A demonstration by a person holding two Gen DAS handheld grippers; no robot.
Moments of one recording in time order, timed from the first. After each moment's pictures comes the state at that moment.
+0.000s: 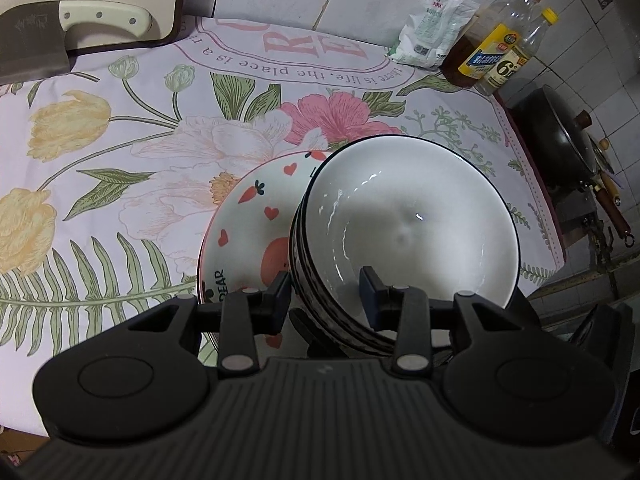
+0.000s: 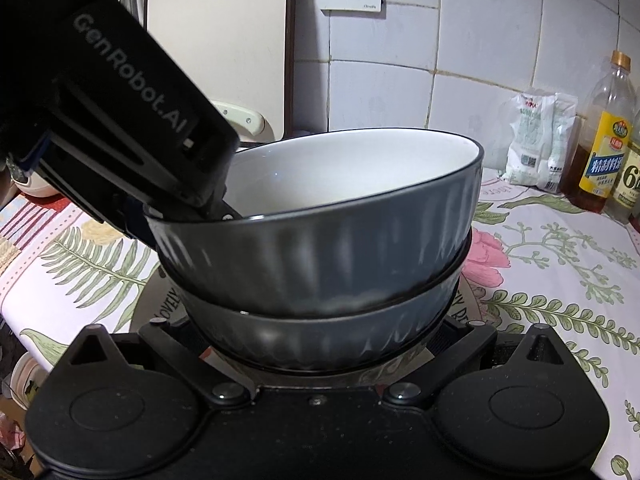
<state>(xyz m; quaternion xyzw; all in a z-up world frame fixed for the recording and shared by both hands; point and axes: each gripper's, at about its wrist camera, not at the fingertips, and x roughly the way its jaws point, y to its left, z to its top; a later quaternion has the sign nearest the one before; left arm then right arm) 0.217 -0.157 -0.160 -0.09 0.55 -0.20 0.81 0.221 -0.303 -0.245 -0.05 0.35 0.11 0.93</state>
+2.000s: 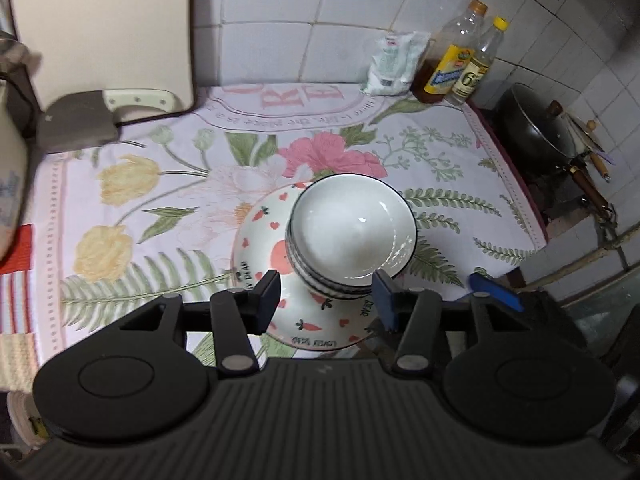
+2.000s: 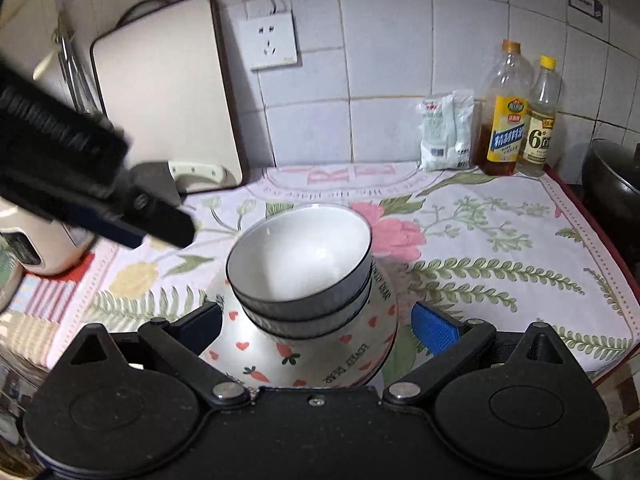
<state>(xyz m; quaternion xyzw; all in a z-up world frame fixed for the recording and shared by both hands) 0.154 -0.153 -0.030 -0.02 0.52 -0.18 0.83 0.163 -0.325 -0.142 0.05 0.37 0.02 0.93</state>
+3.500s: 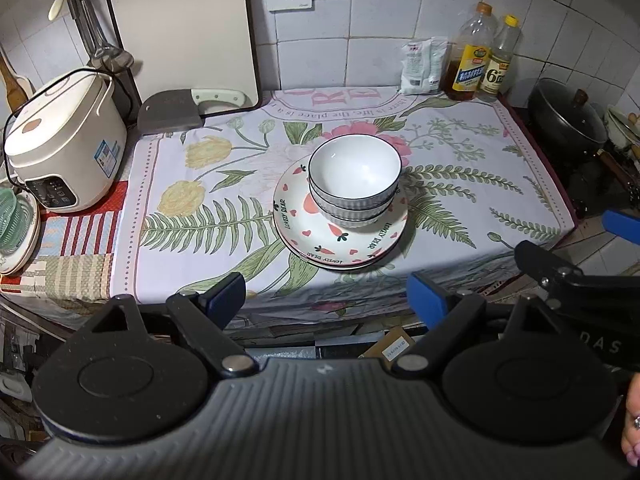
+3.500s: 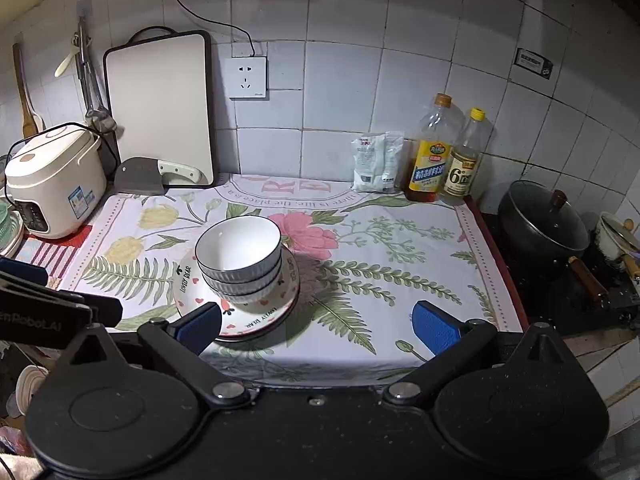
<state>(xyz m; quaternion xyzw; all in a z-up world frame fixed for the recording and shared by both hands) 0.010 -0.193 0.029 0.03 0.49 -0.06 0.87 0.062 -0.374 -0.024 -0.03 0.39 -0.02 0.92</state>
